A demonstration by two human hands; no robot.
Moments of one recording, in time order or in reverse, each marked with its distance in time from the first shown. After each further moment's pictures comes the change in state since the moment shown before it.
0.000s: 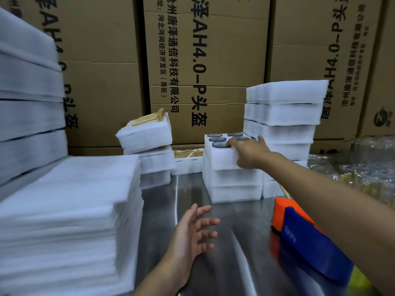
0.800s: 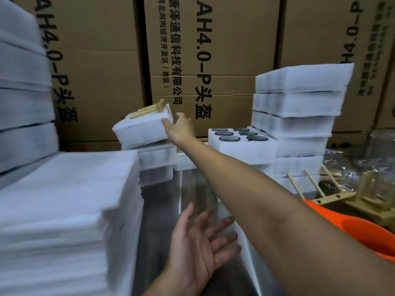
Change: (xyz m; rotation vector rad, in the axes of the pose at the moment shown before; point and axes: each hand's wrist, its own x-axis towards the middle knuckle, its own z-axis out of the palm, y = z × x) left_hand 0.000 -0.001 0.001 -0.446 -0.192 -0.163; right_hand 0.090 -0.161 0.004 1.102 0.169 0.109
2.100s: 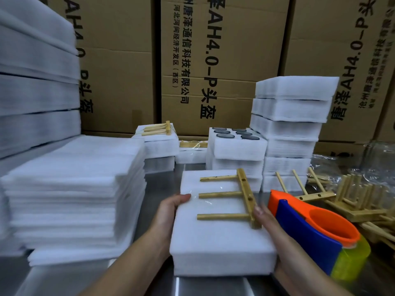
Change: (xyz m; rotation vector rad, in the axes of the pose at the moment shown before) left_hand -0.022 0.011 0.008 0.180 0.283 0.054; right_hand -0.287 0.102 -0.141 0.825 -0.219 0.566
